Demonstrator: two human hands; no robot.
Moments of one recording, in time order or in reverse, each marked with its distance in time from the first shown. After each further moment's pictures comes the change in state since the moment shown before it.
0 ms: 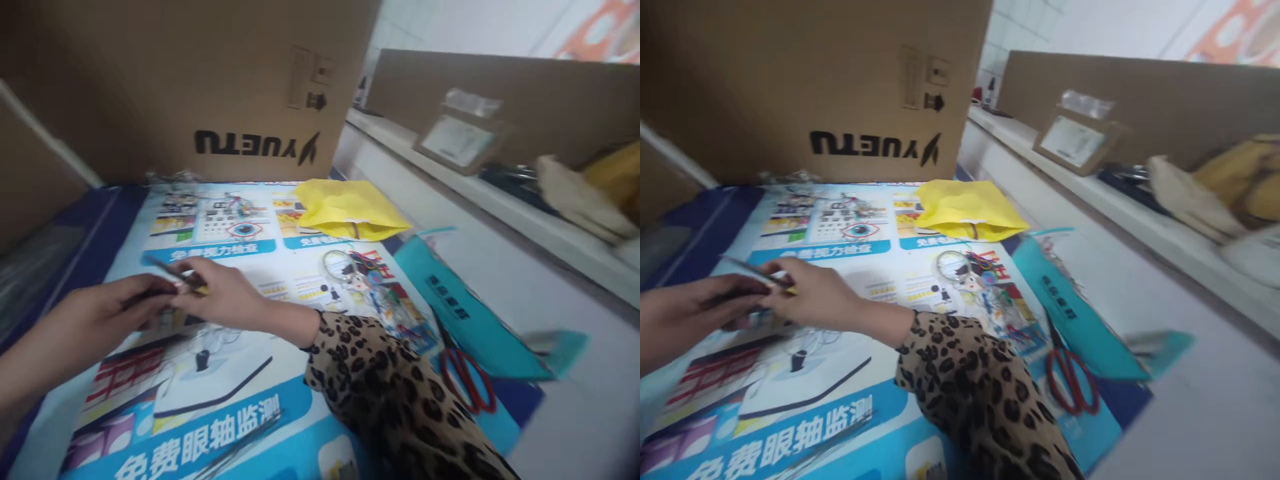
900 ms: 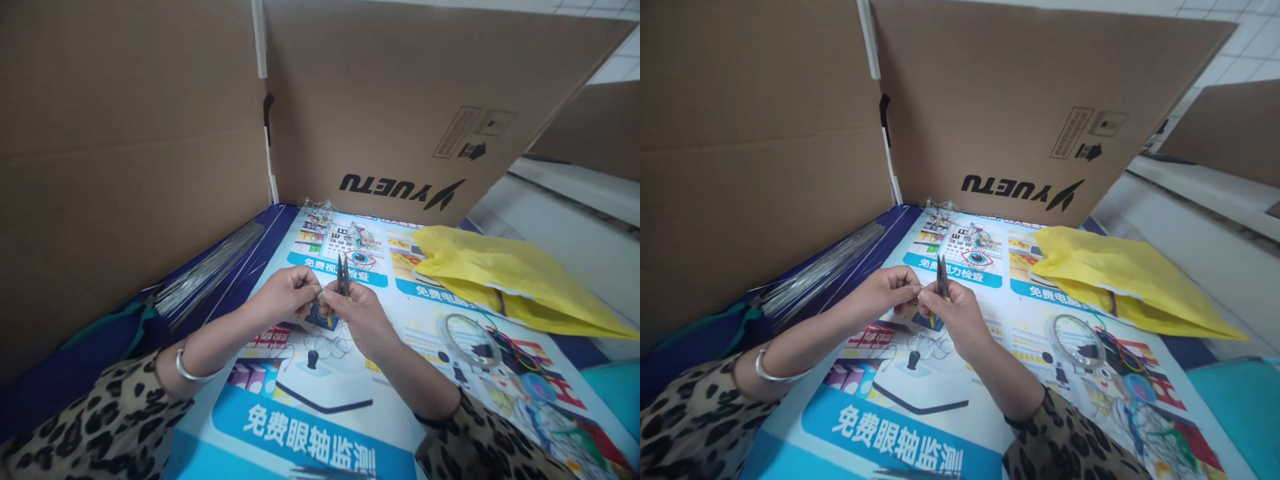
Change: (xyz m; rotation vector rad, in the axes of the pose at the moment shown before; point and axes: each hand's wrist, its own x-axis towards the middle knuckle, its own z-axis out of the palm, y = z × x) left_hand -0.007 0.040 0.018 -0.731 0.132 0.010; right_hand -0.009 0.003 0.003 0.632 0.026 0.245
